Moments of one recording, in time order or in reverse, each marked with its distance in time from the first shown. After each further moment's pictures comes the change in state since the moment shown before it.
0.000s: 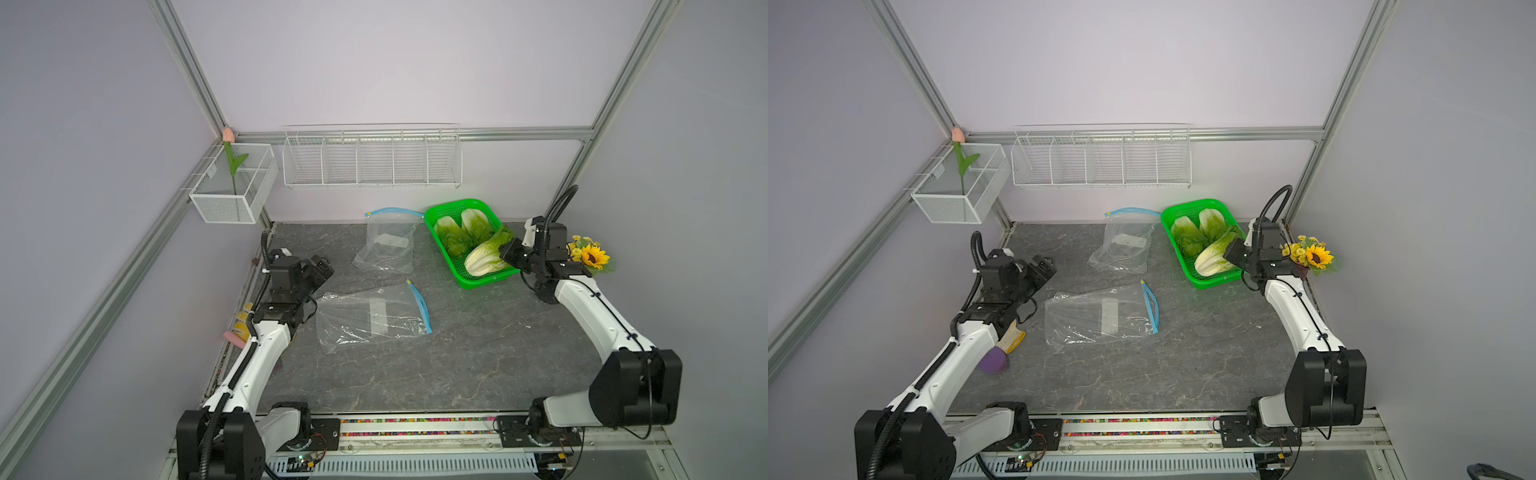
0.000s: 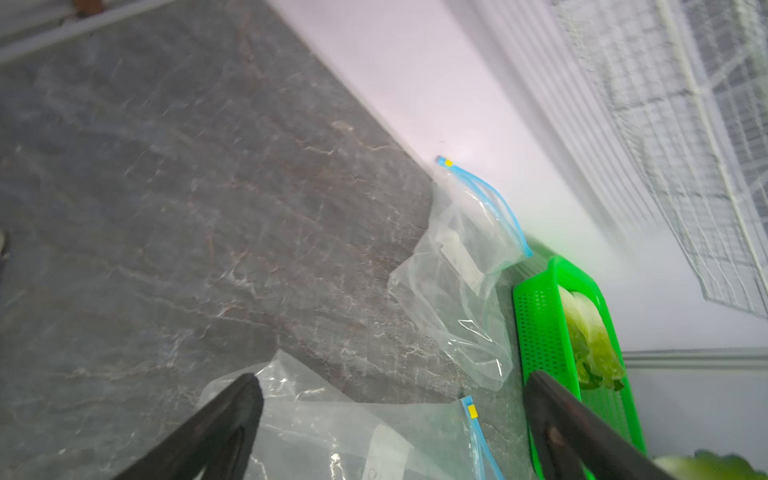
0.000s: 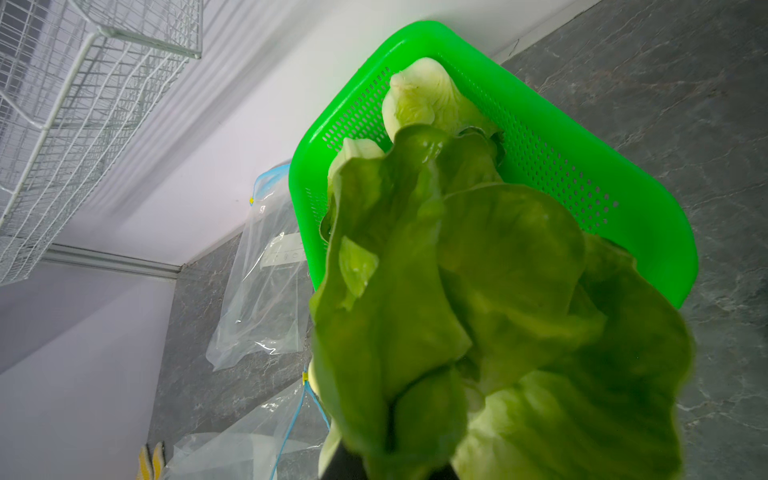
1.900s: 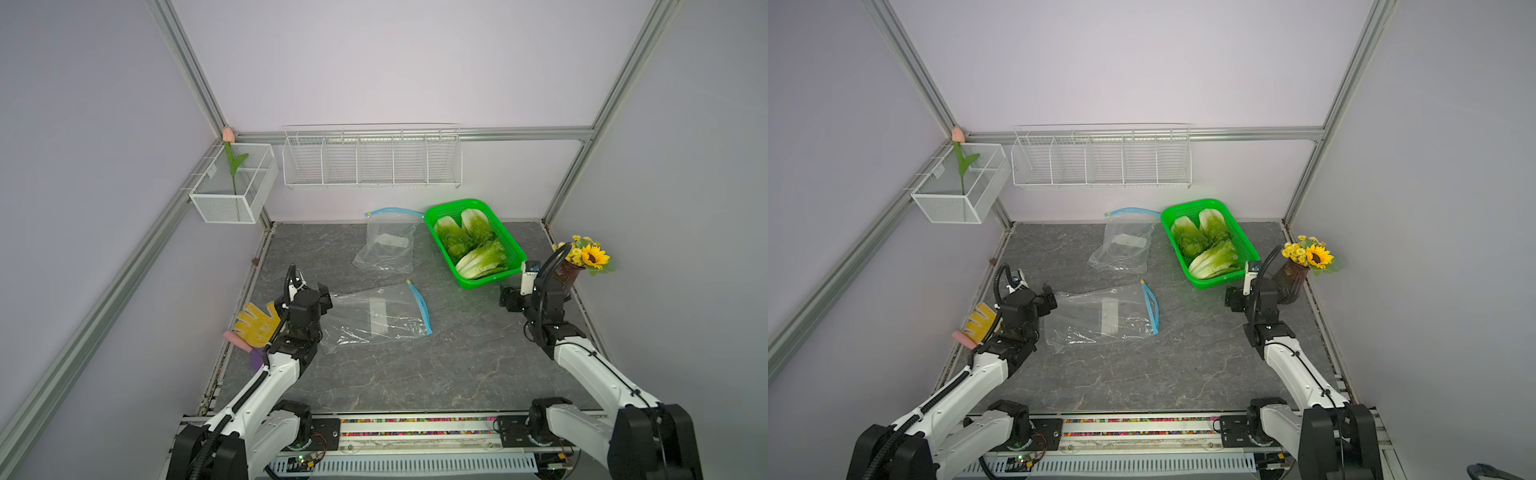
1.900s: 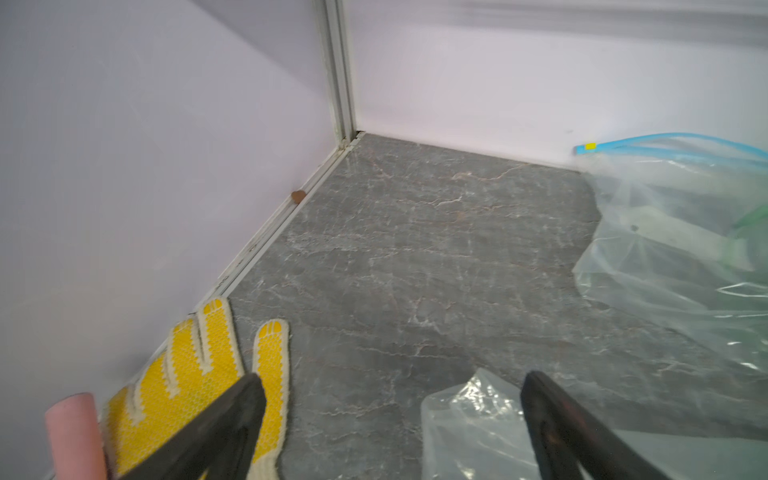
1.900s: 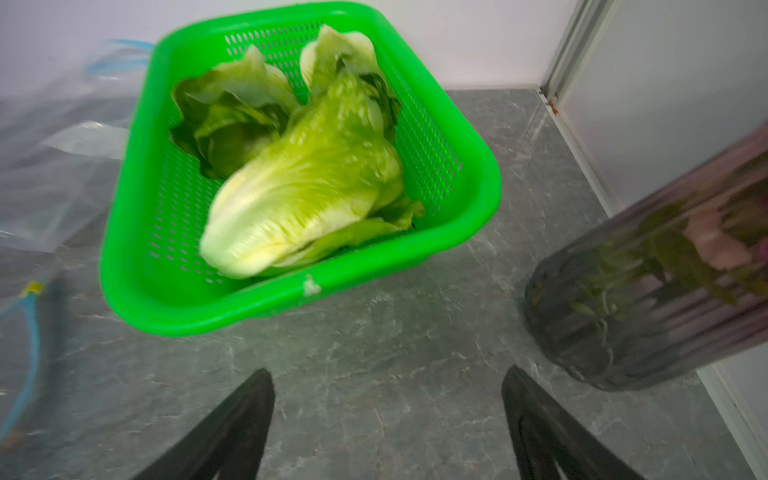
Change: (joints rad) left arm -0.109 -0.128 -0.384 0.304 -0.552 0.543; right arm 0.032 -0.341 -0.690 0.460 0.343 -0.537
